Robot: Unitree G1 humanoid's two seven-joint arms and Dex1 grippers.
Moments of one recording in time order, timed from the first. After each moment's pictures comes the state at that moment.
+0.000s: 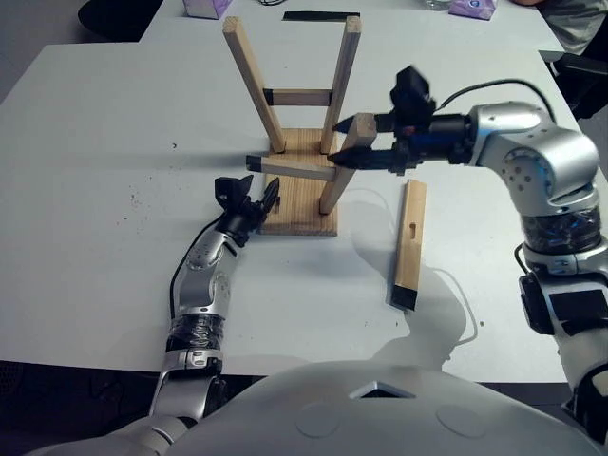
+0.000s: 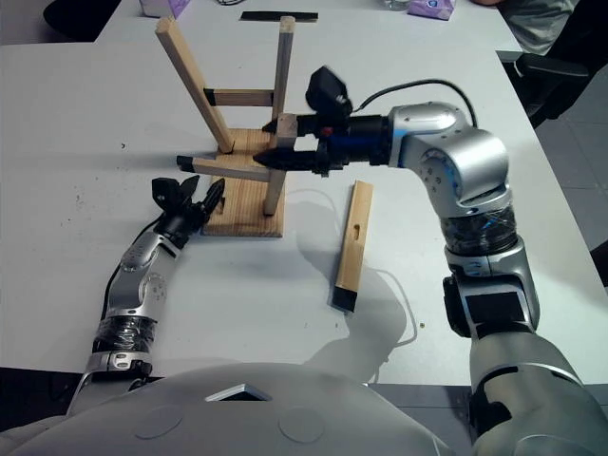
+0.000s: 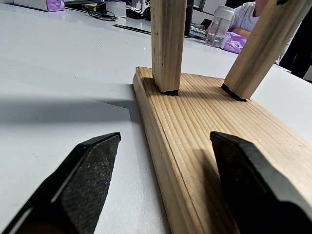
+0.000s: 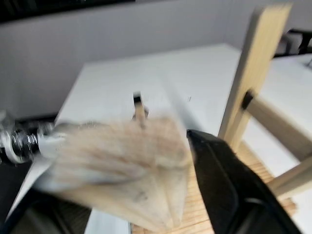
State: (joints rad) left arm -0.05 0.15 0.08 0.23 -0.32 0.05 -0.40; right arm -0.66 -0.53 0.10 -0.13 0.60 0.82 1.04
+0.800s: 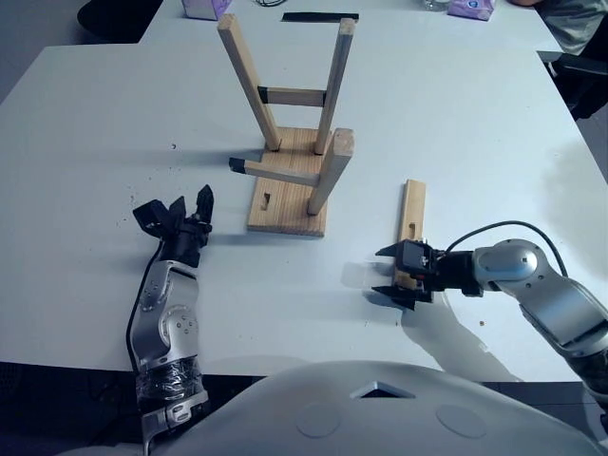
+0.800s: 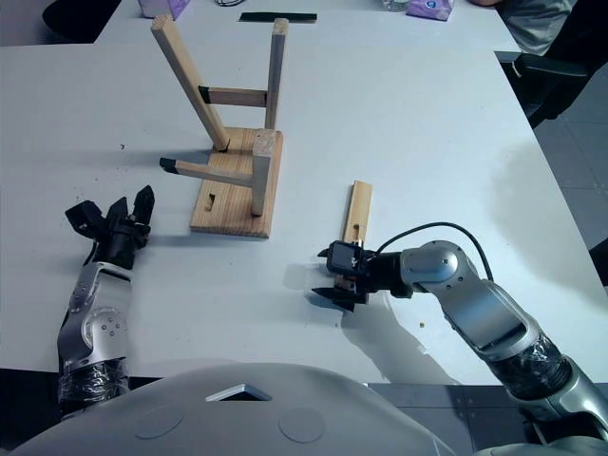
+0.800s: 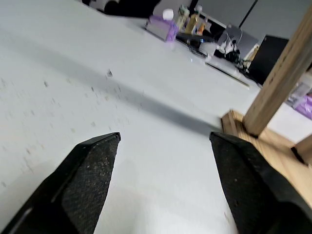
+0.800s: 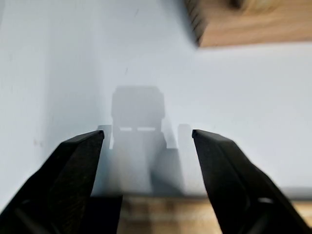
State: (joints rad) left arm 0.21 0.08 0.31 -0.19 -0.53 0.26 -0.15; right arm 0.03 -0.90 0.40 -0.52 0.15 0.53 0.96
